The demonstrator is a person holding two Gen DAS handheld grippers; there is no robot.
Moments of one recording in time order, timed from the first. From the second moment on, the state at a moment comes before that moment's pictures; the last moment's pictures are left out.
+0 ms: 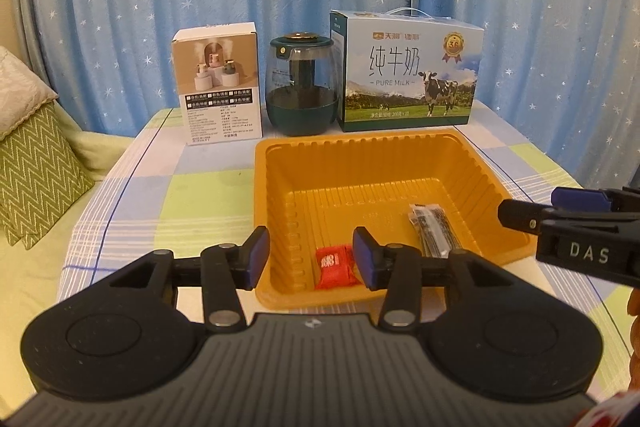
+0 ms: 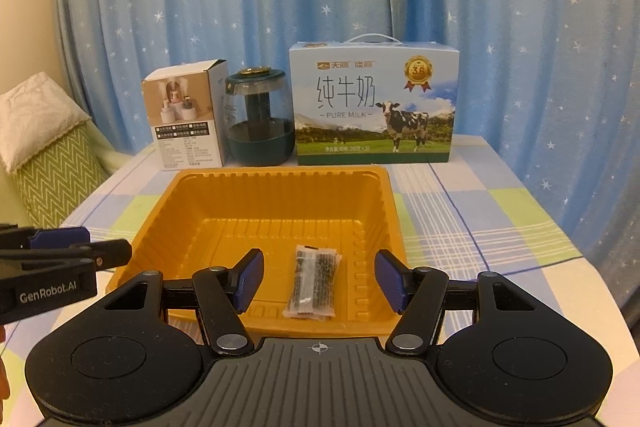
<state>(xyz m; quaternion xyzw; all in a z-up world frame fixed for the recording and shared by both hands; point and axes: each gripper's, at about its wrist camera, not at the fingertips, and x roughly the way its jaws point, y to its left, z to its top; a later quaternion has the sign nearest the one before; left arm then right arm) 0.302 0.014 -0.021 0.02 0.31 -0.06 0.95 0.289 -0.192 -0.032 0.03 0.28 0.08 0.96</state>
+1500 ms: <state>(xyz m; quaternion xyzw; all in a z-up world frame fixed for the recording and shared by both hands) 0.133 0.094 -0.088 0.00 0.39 -0.01 0.92 0.101 -0.131 -0.101 0.02 0.36 0.21 0.91</state>
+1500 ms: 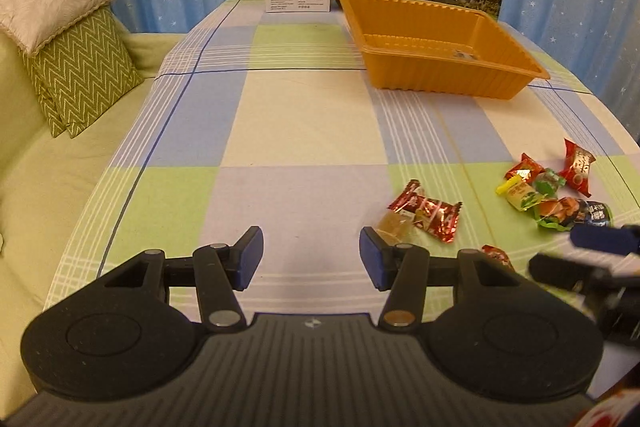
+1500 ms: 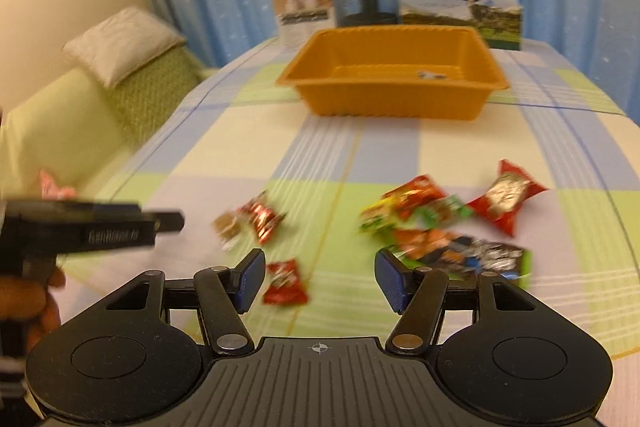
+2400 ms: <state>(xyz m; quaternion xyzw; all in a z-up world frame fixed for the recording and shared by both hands) 0.161 0.057 -0.117 0.05 0.40 -0.10 0.91 0.121 -0.129 -0.128 0.00 0.38 0.19 0.90</state>
